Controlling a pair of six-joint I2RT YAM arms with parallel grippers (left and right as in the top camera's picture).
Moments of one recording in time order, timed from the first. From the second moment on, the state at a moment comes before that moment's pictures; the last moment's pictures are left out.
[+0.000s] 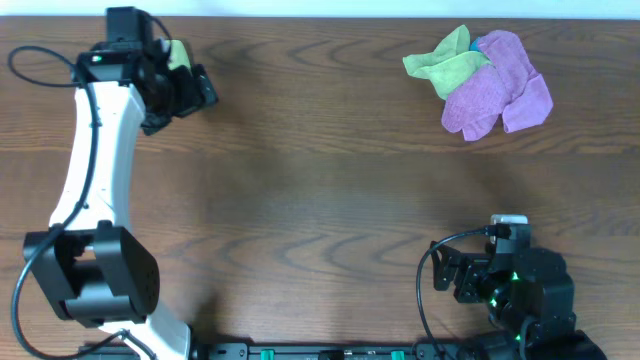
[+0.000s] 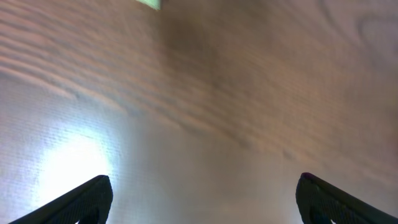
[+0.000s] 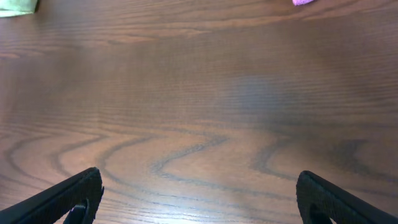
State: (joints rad) left arm 0.04 1.81 1.70 -1.09 0.20 -0.36; right arm 0.22 0.41 0.63 -0.96 -0.06 0.33
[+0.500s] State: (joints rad) left arm -0.01 1.79 1.70 -1.36 0.20 -0.37; right arm 0.22 0.41 0.63 -0.96 -0.06 0.33
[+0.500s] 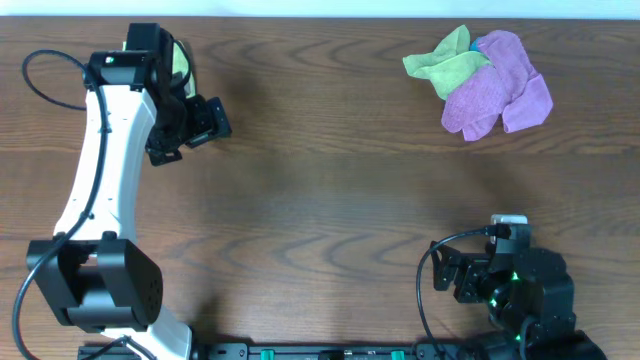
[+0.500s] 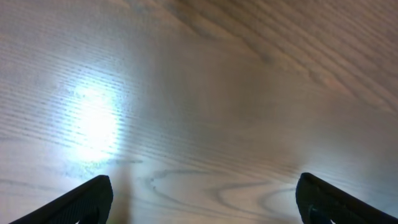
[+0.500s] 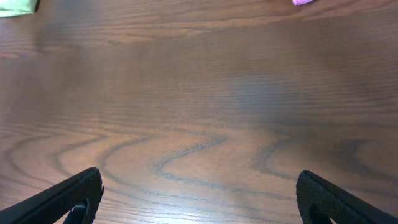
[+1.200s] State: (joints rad) left arm -0.13 0.88 0.67 -0.48 0.11 -0.18; right arm 0.22 0.41 0.63 -0.96 -0.06 0.33
